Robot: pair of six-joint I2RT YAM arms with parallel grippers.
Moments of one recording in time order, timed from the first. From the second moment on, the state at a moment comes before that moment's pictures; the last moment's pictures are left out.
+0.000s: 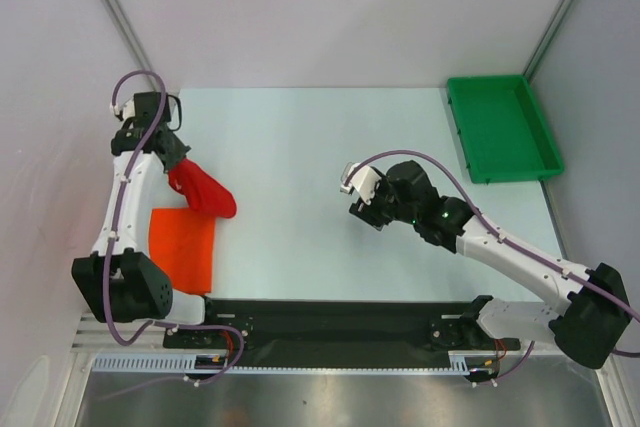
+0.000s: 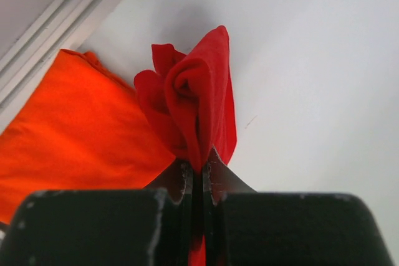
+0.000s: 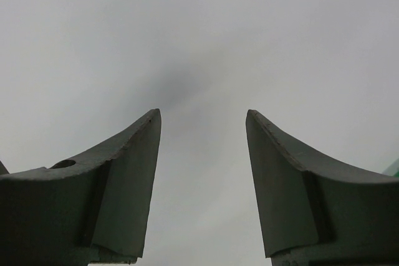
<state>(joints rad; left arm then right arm) 0.10 1.40 1.40 -0.88 -0.33 -0.60 0.78 1.17 0.90 -0.28 -0.07 -0.45</state>
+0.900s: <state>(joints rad) 0.14 1.41 1.59 -0.93 -0.24 -0.52 0.81 1.19 0.90 -0.29 -0.07 -0.41</state>
